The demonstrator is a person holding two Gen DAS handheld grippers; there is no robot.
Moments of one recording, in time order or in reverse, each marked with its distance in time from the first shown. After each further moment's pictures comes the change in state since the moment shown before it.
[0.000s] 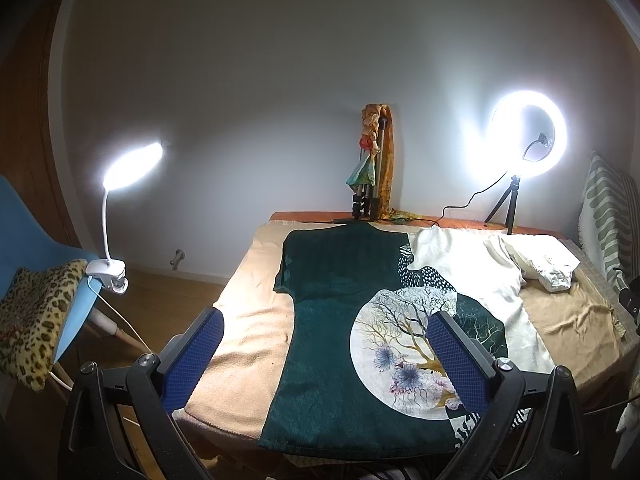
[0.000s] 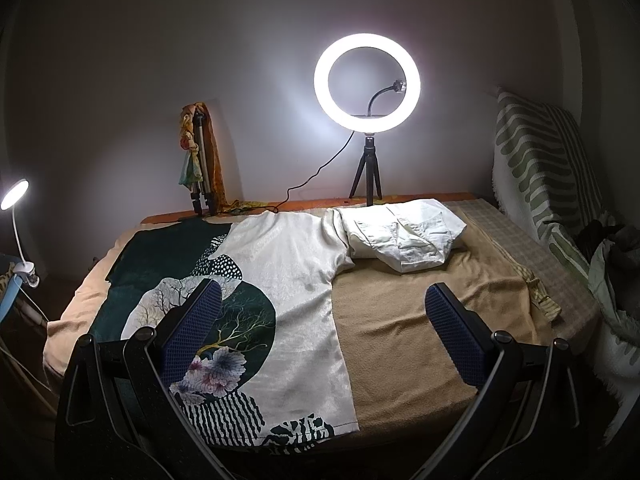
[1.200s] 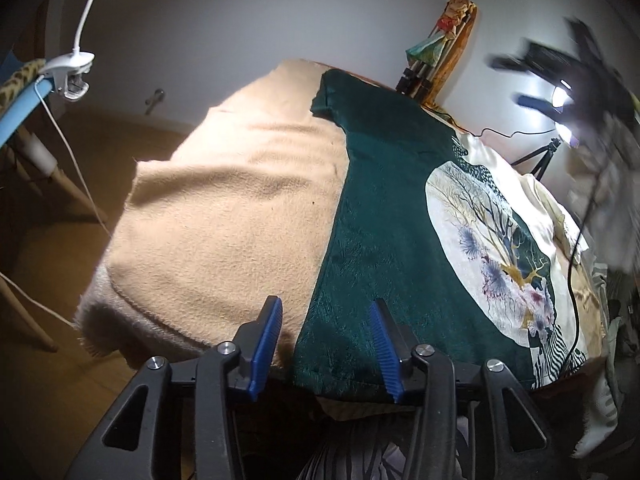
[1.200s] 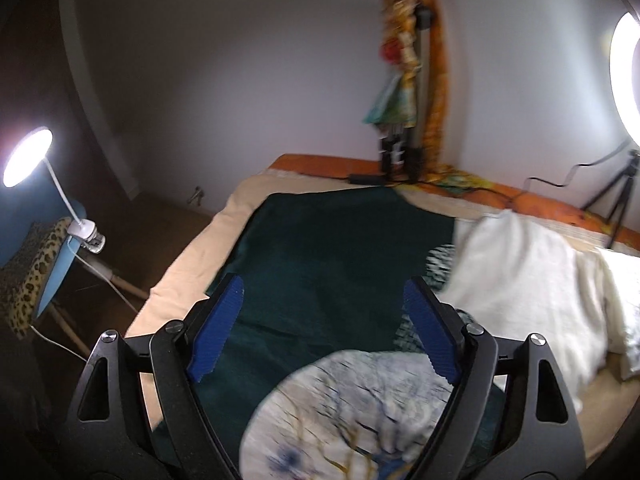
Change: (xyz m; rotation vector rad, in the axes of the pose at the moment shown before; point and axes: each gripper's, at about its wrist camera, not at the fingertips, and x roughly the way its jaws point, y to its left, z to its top) left arm 0.142 0.108 -0.145 -0.269 0.369 -0.182; right arm 0.260 0.289 0.055 -0.243 0.326 0.488
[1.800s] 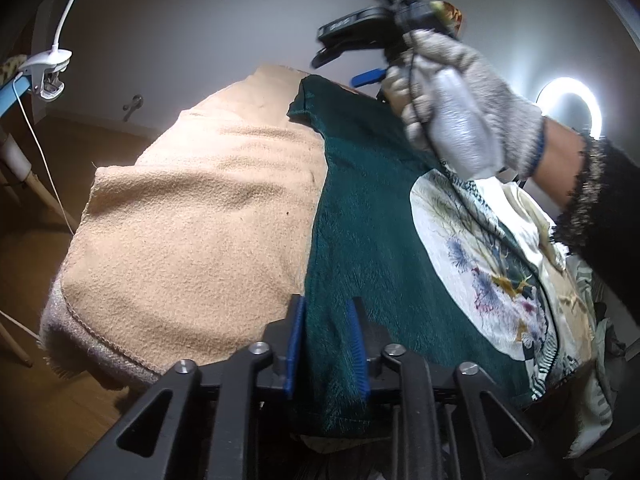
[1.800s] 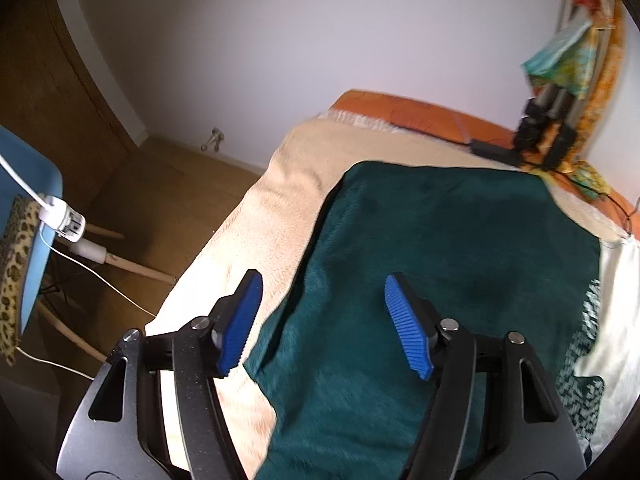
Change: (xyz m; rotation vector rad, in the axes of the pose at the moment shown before) left arm 0.021 0.001 0.006 0.000 -0.051 -0.096; right arm 0.196 0.095 0.028 -0.066 0.252 0.050
